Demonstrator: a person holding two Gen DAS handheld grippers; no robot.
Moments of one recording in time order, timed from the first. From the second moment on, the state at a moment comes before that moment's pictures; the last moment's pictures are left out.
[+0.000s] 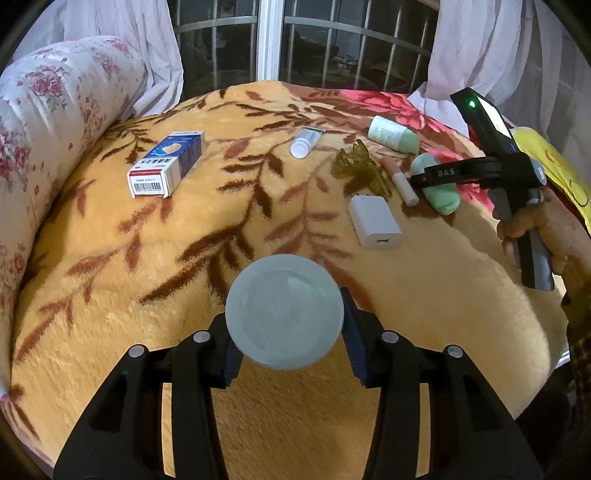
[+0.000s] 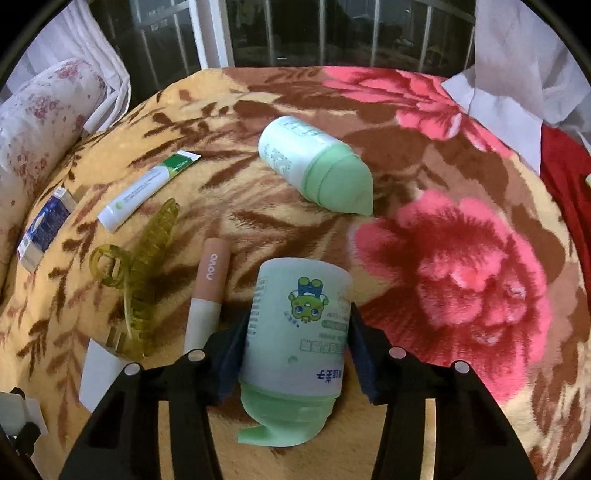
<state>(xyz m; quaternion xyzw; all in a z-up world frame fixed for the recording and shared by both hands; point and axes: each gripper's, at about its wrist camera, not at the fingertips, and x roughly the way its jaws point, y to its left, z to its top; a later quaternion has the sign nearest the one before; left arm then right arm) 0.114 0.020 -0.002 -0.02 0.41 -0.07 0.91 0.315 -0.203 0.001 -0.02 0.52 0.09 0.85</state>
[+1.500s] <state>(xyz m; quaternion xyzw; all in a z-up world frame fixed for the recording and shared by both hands) -0.062 -0.006 -0.104 0.07 0.62 -0.20 0.76 -0.050 -0.135 -0.047 -0.07 0.57 0.32 0.75</state>
